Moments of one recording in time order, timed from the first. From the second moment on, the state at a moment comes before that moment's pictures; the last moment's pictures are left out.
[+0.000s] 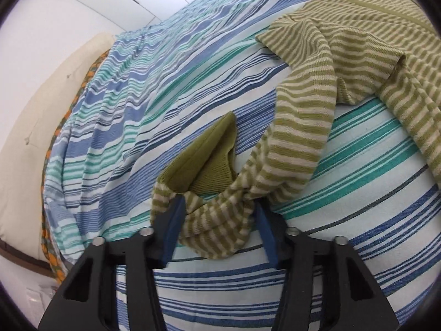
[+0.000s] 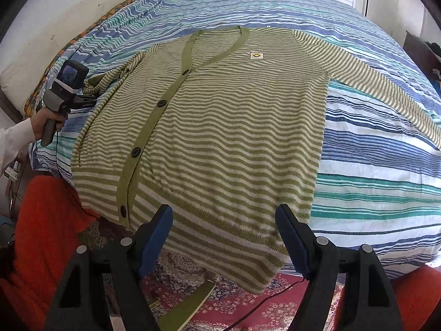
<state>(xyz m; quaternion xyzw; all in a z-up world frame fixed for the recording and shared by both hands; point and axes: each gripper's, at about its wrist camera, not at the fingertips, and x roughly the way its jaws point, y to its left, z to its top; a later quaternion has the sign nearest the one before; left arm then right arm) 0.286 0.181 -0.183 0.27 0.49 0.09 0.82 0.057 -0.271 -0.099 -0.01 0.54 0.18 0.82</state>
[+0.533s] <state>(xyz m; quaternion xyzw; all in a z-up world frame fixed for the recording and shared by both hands) 0.320 0.352 -0.080 -0.39 0.45 0.14 0.79 0.058 -0.269 -0.113 -0.01 0.55 0.19 0.81</state>
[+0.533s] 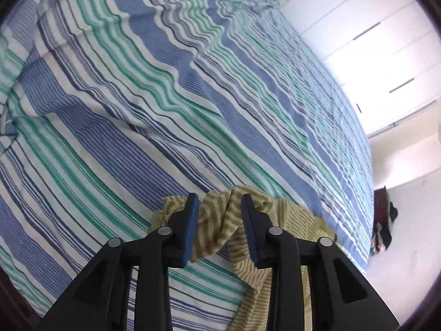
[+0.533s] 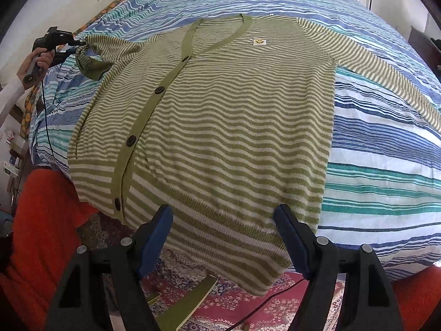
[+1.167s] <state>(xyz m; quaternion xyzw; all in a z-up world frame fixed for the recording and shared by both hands) 0.294 0.353 -0.178 -0.40 0.44 0.20 0.78 0.055 -0.261 -0.121 -0.03 0.56 0.19 0.80</state>
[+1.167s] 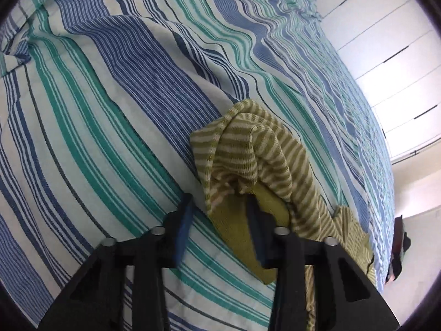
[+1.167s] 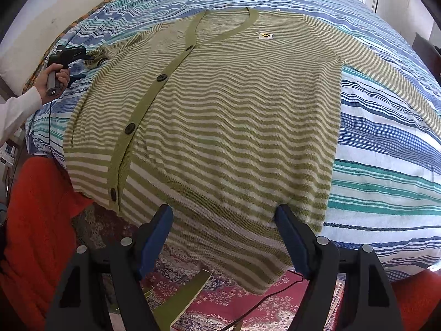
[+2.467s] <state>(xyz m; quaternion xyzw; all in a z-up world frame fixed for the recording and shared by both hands) 0.094 0.324 -0.162 0.12 0.52 0.15 0.83 0.053 -0.244 -0.121 -0.04 0.57 0.19 0.80</state>
